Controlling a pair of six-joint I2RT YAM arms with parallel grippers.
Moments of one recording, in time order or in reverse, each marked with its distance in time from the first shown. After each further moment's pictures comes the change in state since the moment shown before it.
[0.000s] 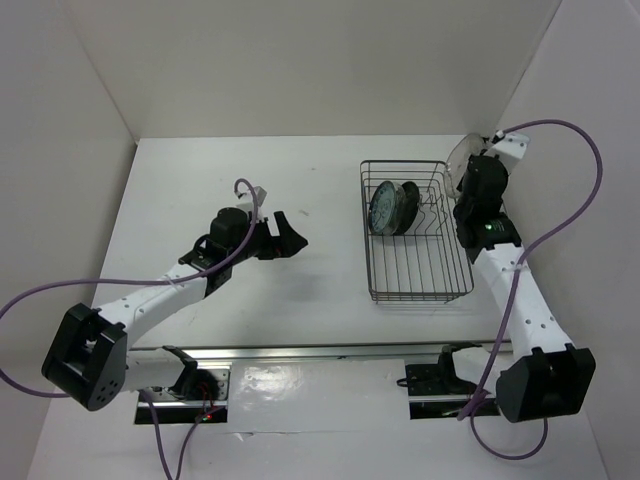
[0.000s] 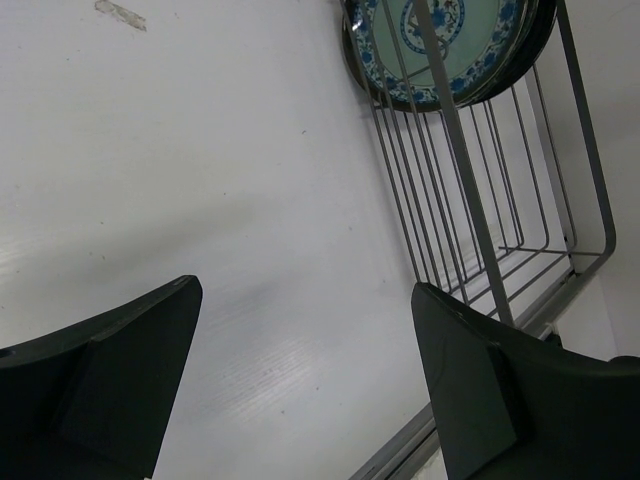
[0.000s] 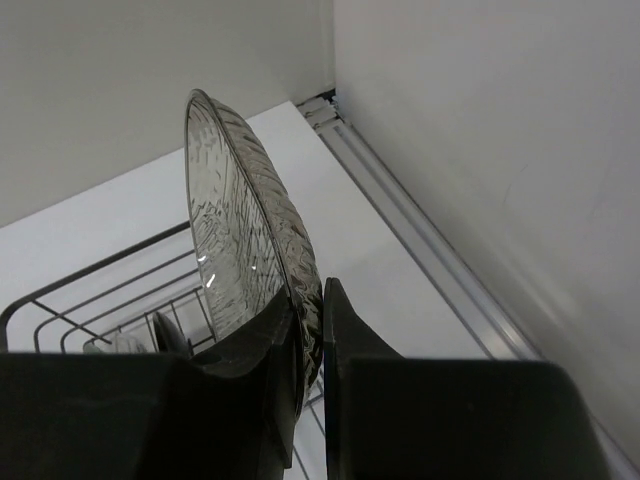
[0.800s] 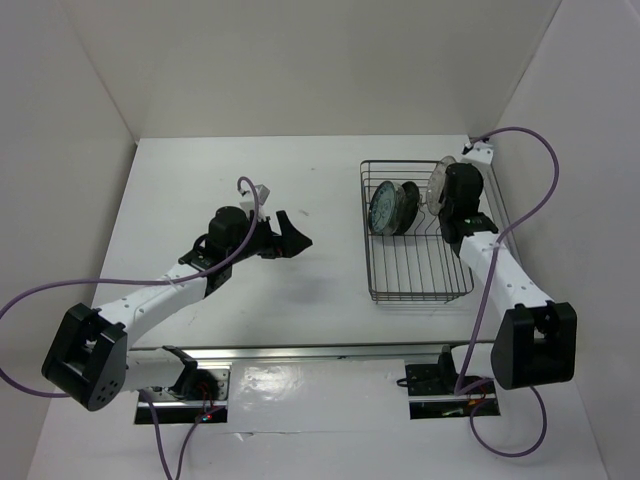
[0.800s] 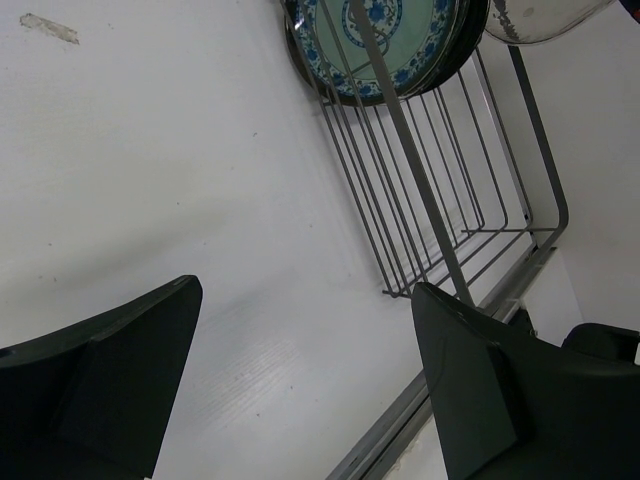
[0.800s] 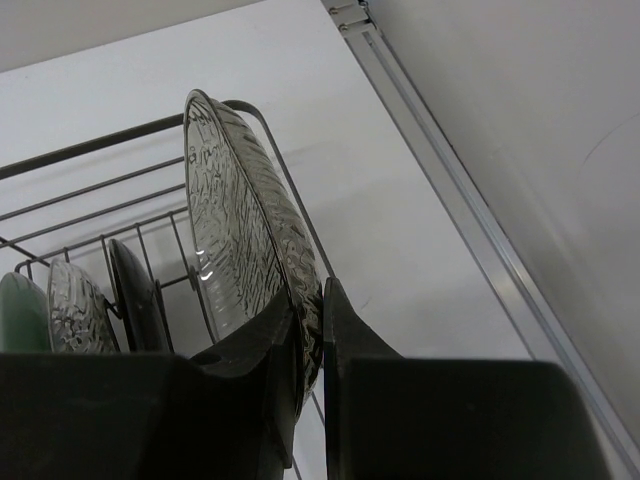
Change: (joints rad) left arm 0.000 0.000 0.000 0.061 0.098 0.000; right arm -0.013 0.162 -0.132 0.137 -0.090 -0.044
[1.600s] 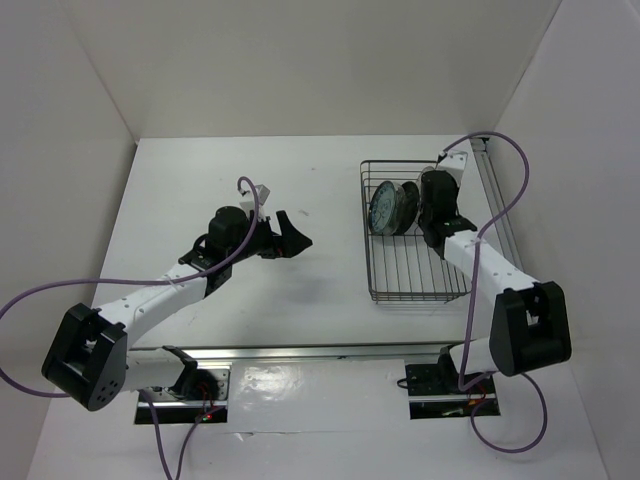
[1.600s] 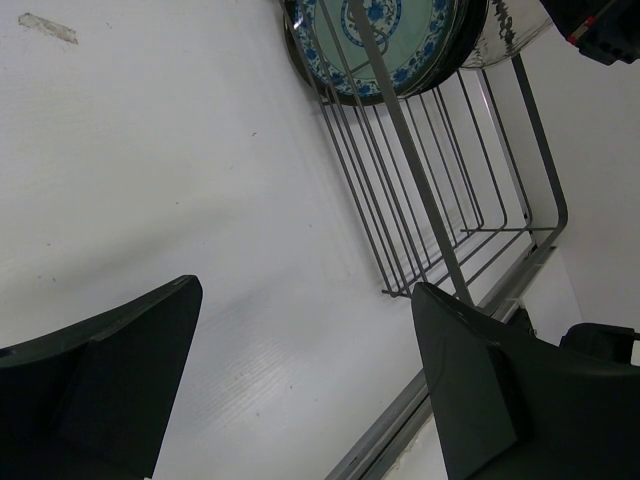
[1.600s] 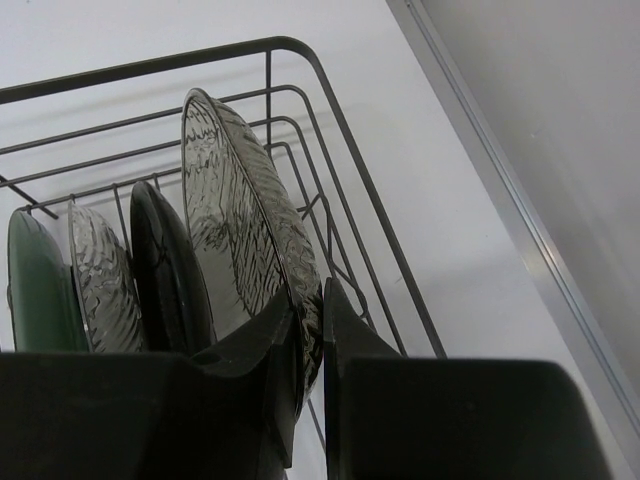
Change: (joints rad) left arm 0.000 0.000 0.000 0.000 0.003 0.000; right arm 0.117 0.087 -0.045 0.054 0.074 -0.004
